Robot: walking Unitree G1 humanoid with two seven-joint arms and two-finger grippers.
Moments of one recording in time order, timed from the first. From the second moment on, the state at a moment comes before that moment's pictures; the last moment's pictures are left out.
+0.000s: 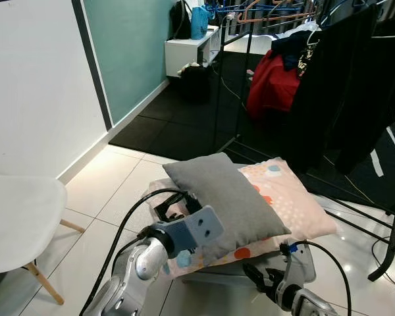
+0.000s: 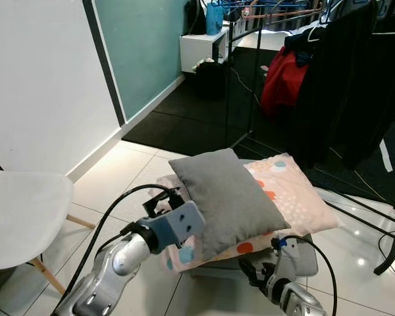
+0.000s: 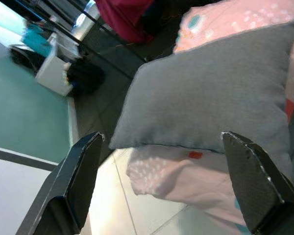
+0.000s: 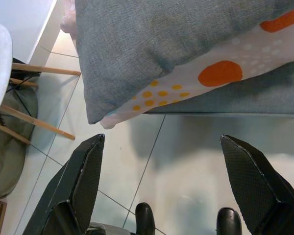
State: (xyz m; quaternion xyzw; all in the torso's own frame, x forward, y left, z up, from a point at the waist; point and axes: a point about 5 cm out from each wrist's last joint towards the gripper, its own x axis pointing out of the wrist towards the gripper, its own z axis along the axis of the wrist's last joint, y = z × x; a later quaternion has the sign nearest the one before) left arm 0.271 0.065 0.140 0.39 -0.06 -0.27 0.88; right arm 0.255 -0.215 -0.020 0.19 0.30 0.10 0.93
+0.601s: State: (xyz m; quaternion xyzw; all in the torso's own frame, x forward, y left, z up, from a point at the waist) left arm 0.276 0.060 0.132 0.36 0.00 -0.32 0.87; right arm 0.258 -0.212 -0.018 0.19 0.29 0.10 0.93
